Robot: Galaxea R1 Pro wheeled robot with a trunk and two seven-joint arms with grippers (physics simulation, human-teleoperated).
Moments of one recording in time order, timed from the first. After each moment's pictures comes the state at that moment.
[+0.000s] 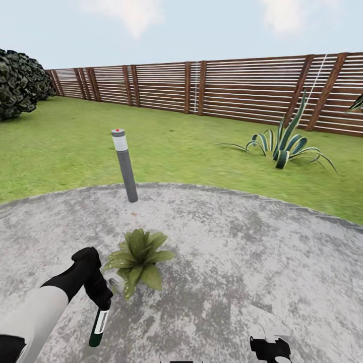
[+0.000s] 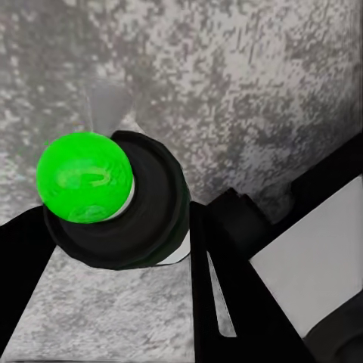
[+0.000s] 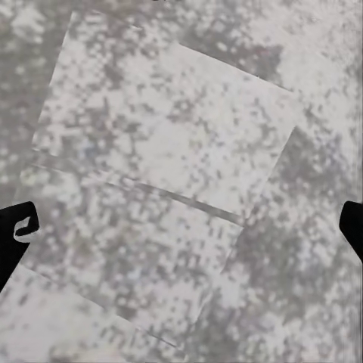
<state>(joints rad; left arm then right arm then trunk) -0.80 0.20 -0.18 -0.62 -1.01 0.86 -1.41 -0.50 -0.07 -0.04 -0.06 0.05 -0.22 -0.16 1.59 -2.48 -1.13</state>
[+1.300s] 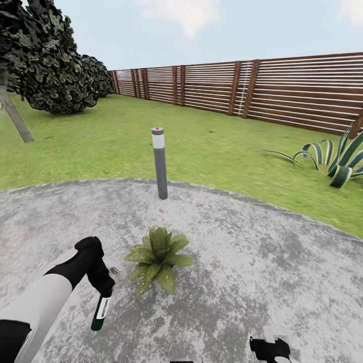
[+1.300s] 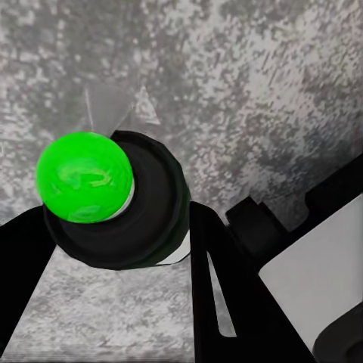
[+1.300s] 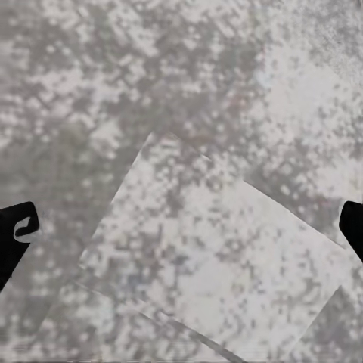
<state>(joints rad) -0.87 0.19 -0.20 -0.61 -1.04 0.87 -1.42 -0.50 -0.06 -0.04 -0.06 0.05 -0.22 -0.16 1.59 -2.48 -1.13</state>
